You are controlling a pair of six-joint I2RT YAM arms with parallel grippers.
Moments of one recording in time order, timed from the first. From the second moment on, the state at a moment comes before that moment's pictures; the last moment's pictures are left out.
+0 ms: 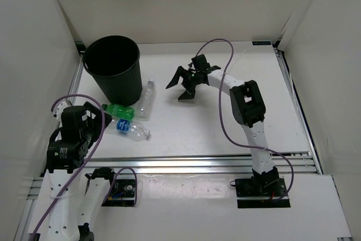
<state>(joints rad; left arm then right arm) -0.02 0.63 1.06 -1.15 -0.19 -0.86 0.49 2.36 1.86 -0.41 -0.66 0.92</state>
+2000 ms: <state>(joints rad) -0.02 0.56 0.92 -1.13 -0.24 -0.95 0.67 2.17 2.46 -0.39 -0.52 0.83</state>
